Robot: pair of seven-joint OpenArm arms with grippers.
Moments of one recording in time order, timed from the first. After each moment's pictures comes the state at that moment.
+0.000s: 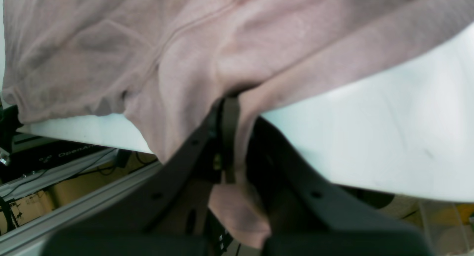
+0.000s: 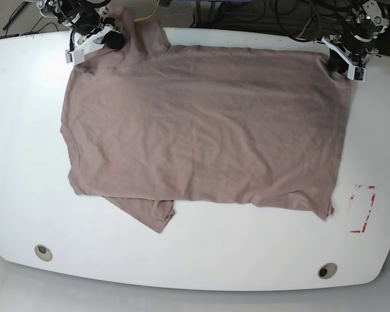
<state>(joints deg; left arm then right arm) 29.3 -3.5 -40.7 98.4 -6.8 -41.9 33.6 -36.1 2.5 33.9 101.0 49.8 27.5 -63.5</state>
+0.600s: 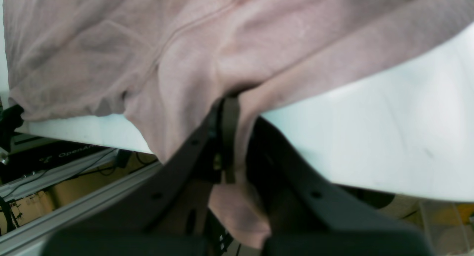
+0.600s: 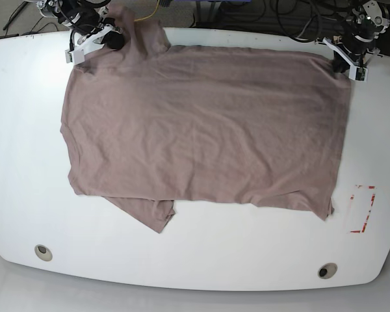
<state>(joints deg) 29.1 -3.6 -40.8 98.5 -6.5 -41.8 33.5 -36.1 2.5 33.9 101.0 49.8 27.5 -63.5</state>
